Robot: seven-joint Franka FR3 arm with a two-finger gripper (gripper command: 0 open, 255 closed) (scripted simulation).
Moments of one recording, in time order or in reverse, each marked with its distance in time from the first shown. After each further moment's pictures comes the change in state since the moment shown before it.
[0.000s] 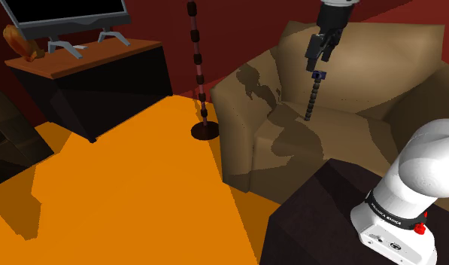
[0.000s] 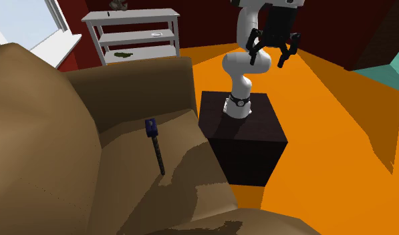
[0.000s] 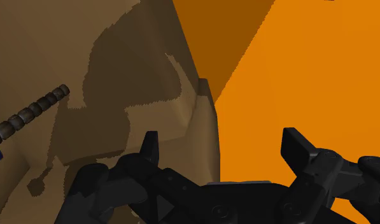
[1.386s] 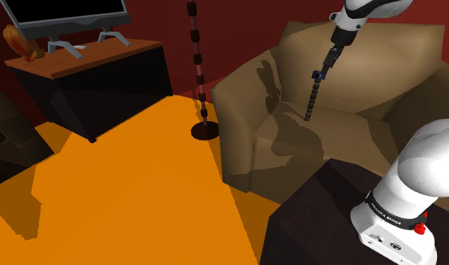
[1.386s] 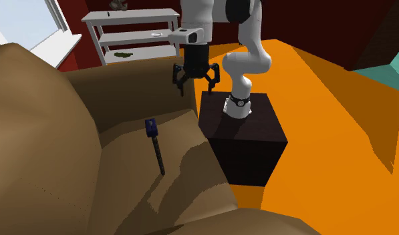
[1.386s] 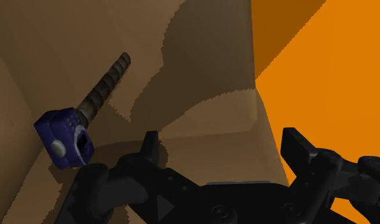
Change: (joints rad) arm -0.017 0.270 -0.501 0.012 -0.079 0.369 -0.586
